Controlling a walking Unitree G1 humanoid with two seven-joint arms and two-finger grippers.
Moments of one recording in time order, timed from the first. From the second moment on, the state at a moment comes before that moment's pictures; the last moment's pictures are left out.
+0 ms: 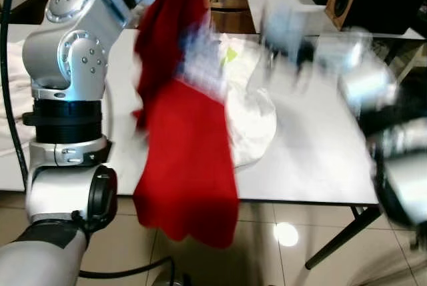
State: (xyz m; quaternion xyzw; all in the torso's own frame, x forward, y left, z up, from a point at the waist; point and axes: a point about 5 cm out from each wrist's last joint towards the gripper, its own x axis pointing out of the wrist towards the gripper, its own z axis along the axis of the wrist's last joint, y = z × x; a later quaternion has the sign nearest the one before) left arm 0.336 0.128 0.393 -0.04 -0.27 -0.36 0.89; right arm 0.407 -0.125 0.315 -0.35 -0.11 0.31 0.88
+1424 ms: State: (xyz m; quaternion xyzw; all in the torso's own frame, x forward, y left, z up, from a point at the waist) left arm 0.417 0.145 0.249 0.12 -0.05 -0.09 0.99; right arm 0.343 -0.210 0.213 -0.39 0.00 0.48 0.79
